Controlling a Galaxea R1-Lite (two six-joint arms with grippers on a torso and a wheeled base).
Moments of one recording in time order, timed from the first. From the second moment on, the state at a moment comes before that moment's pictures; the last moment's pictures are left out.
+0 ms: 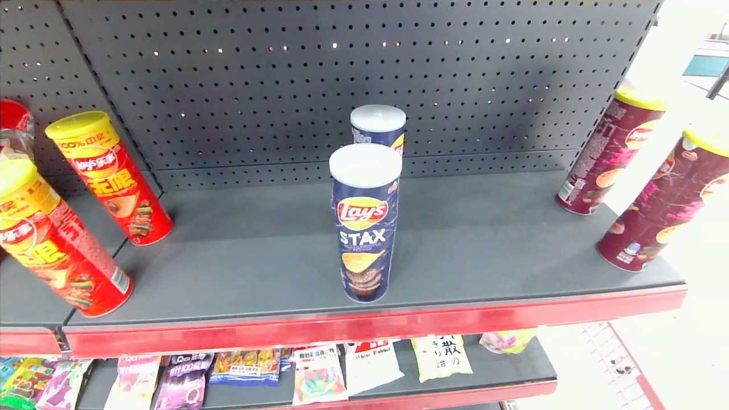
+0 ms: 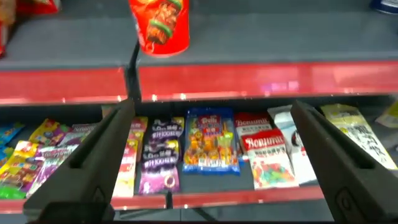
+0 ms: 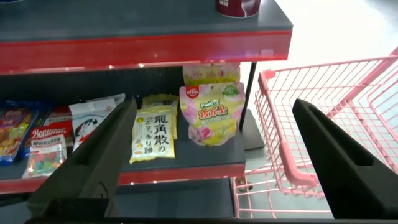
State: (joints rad) left arm 0.00 0.00 0.00 0.01 0.02 0.00; right arm 0.00 0.00 0.00 0.00 -0.01 -0.01
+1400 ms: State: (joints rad) left arm 0.00 0.00 0.00 0.01 0.02 0.00; right arm 0.00 0.00 0.00 0.00 -0.01 -0.01
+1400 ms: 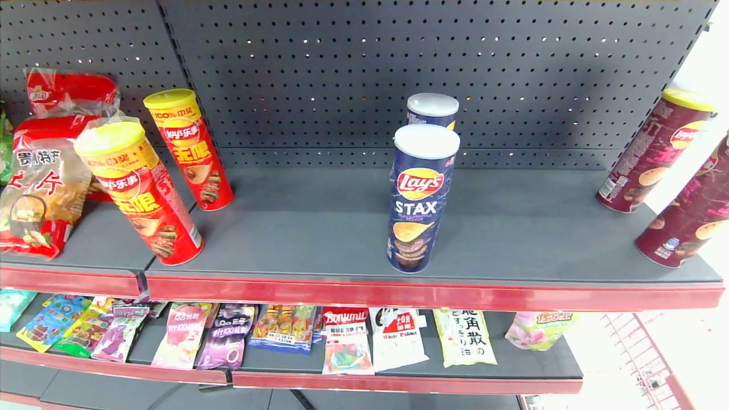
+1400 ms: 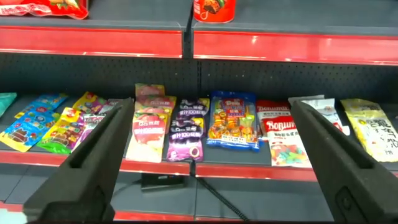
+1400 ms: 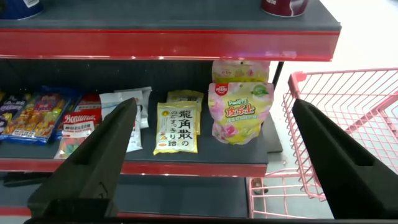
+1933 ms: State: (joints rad) left arm 0.00 0.00 0.00 0.01 0.02 0.00; right arm 0.00 0.00 0.00 0.00 -0.01 -0.01
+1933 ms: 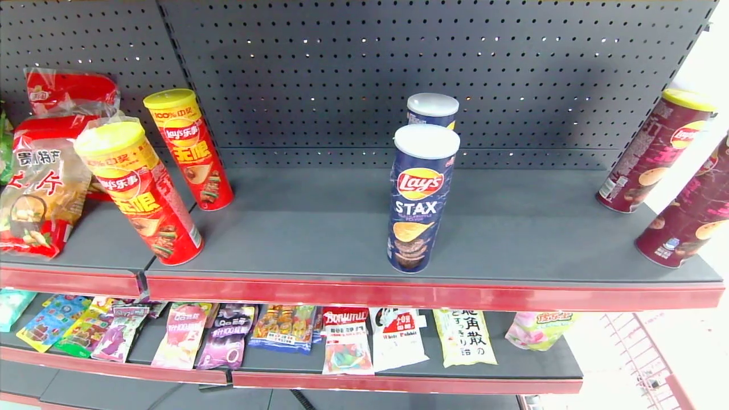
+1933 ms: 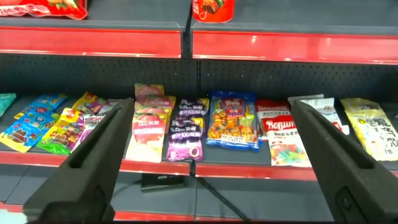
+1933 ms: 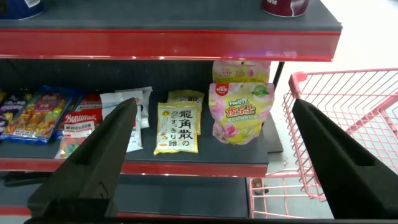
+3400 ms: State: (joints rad) left arm -0.24 1.09 -0.68 -0.12 -0.47 -0.03; right arm 0.00 0.00 0.00 0.00 -0.01 0.00
